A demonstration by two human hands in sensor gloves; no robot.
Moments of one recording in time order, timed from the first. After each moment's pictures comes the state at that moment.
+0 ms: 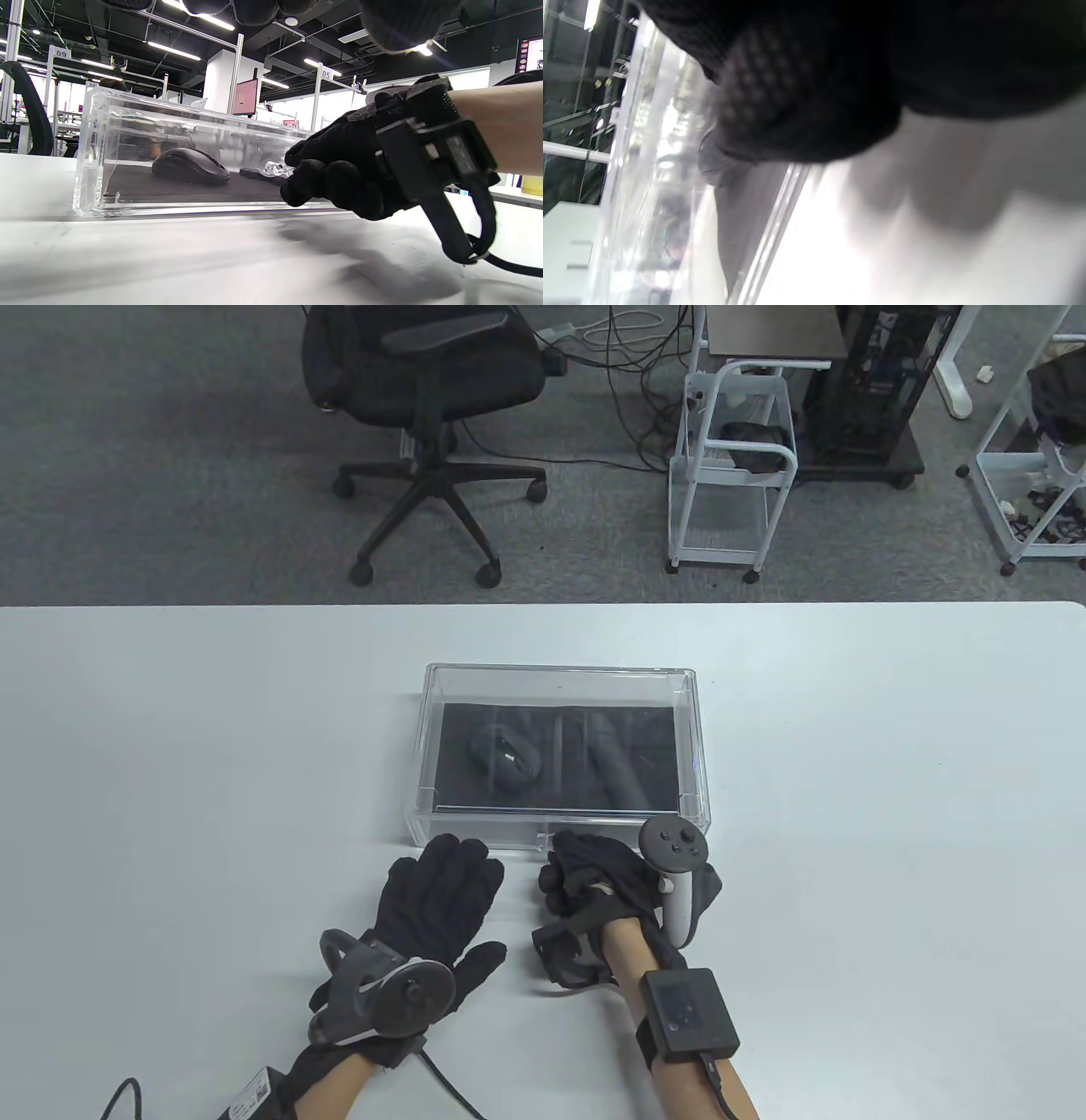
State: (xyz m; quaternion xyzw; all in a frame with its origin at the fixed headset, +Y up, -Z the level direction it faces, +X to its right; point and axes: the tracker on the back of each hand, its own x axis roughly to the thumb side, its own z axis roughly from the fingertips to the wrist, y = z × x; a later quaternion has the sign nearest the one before) left_hand -0.168 -0.703 -0.174 0.09 -0.27 0.11 0.95; right_hand 0.075 -0.792 -0.274 -0.20 0.14 0.79 0.56
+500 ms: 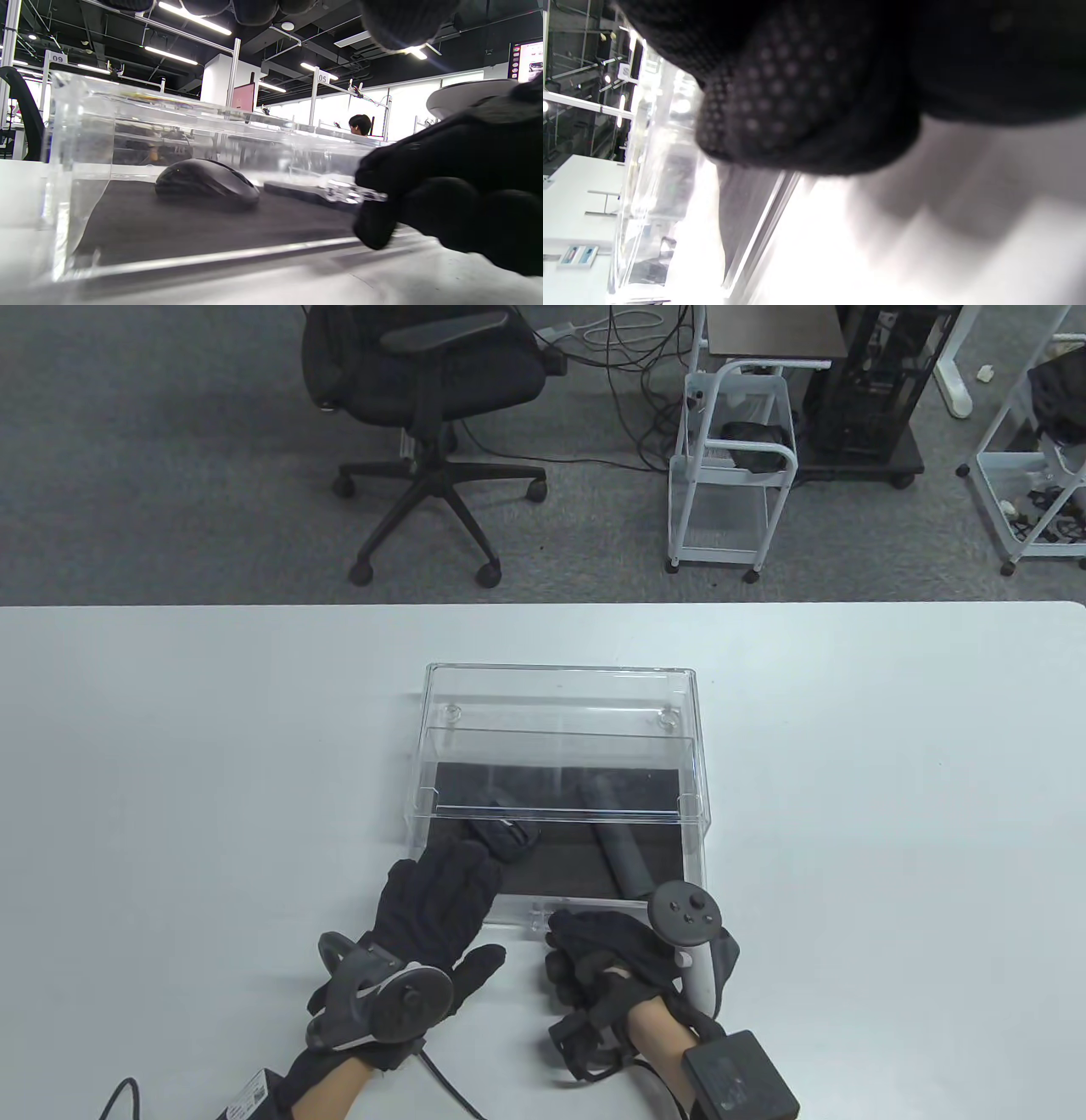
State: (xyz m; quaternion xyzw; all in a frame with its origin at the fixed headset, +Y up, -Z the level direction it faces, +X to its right) left_hand -0.169 -0.703 -0.171 0.10 -0.27 0.11 0.95; right_hand 0.079 -0.791 -0.190 -0.15 0.19 0.80 0.55
